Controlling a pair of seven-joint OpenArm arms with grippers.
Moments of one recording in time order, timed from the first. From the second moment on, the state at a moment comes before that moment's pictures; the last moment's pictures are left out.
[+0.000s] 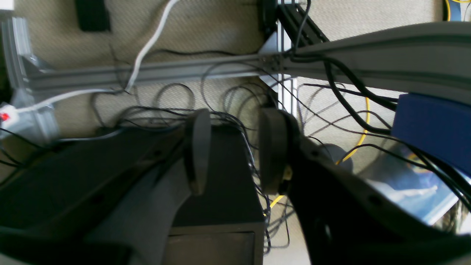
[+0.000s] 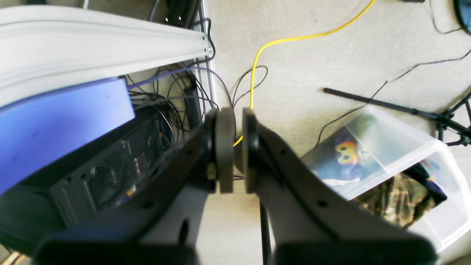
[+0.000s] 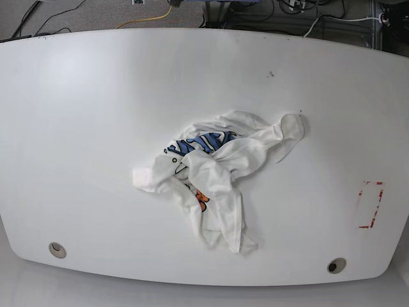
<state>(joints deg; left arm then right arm) 36.1 -4.8 -9.2 52.6 4.5 -14.8 -8.2 -42.9 0.7 7.5 63.1 3.8 10.1 -5.1</state>
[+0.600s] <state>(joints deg) 51.3 -4.7 -9.2 73.8 4.4 -14.8 -7.9 -56.5 0.7 7.5 84.0 3.8 10.3 -6.2</state>
